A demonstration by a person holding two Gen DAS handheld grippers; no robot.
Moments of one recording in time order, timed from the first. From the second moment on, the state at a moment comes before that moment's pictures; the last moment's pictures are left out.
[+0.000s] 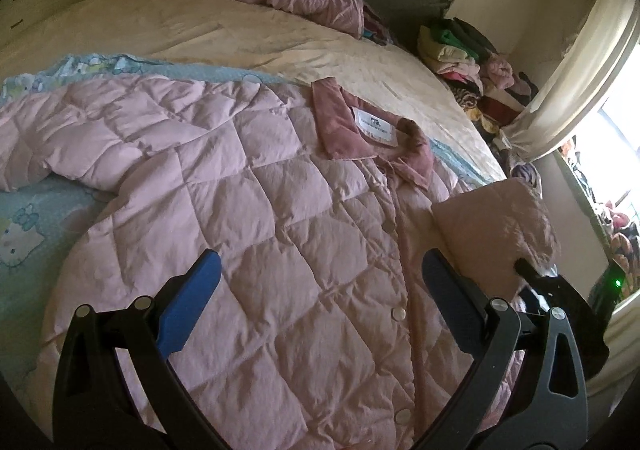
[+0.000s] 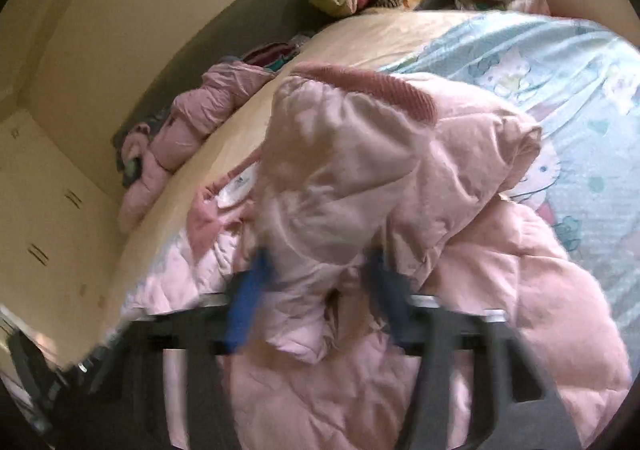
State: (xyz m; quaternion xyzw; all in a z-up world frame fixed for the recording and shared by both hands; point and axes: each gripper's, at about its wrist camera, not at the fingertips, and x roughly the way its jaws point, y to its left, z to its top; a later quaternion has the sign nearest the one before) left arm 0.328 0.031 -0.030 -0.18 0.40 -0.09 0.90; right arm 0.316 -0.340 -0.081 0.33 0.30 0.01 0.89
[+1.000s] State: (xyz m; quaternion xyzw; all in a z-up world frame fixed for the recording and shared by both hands) left arm 0.340 0.112 -0.045 -0.39 0.37 -0.12 0.83; right arm 0.324 -0.098 -0.088 -0.14 0.30 0.16 0.93
